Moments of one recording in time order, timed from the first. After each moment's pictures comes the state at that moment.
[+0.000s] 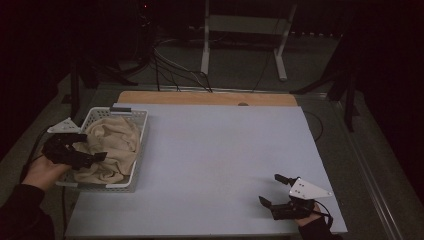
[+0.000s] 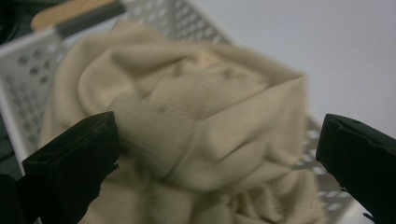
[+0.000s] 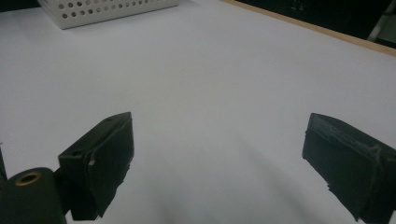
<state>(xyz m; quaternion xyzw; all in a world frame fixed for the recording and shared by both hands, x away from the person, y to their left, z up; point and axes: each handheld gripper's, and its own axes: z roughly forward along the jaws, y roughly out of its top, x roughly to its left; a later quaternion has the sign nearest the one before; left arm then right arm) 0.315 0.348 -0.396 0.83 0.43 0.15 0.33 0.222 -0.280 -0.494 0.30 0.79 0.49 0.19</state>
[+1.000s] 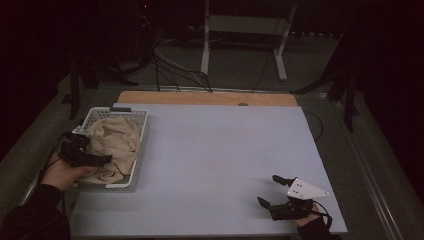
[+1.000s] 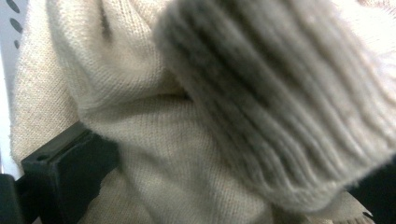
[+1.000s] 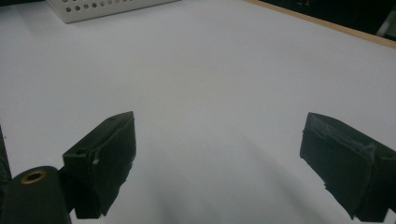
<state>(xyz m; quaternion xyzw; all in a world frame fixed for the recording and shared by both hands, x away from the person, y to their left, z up) 0.338 0.343 -0.451 0.81 0.52 0.15 0.23 0.223 -0.277 -0.496 0.30 0.80 0.49 0.18</state>
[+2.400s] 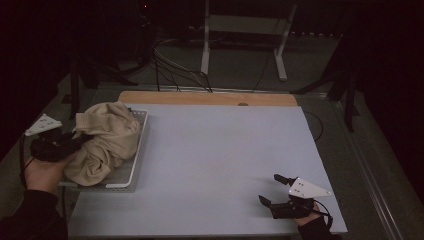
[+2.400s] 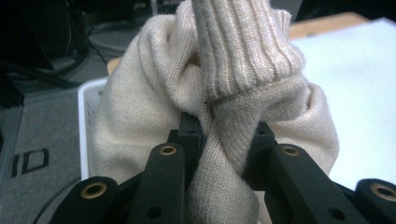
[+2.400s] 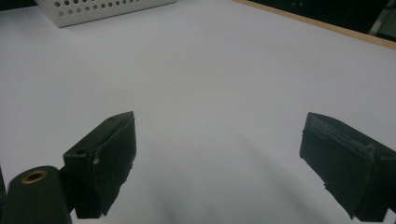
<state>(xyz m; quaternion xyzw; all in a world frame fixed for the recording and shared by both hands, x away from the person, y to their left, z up) 0.298 0.357 -0.375 0.73 0.49 0.25 0.42 0.224 -0.280 -0.497 0.31 0.79 0.49 0.19</state>
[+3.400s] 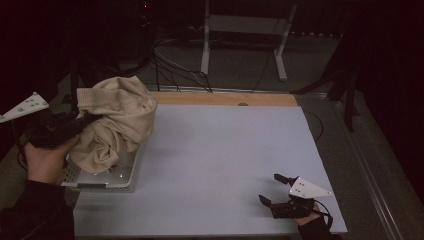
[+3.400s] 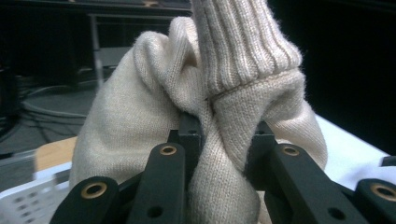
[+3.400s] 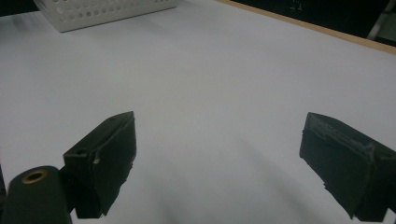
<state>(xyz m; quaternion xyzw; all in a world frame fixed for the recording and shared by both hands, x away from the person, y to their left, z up) 0.294 0.320 -0.310 0.69 0.40 0.21 0.56 0.224 -0.281 -0.496 0.30 0.79 0.50 0.19</state>
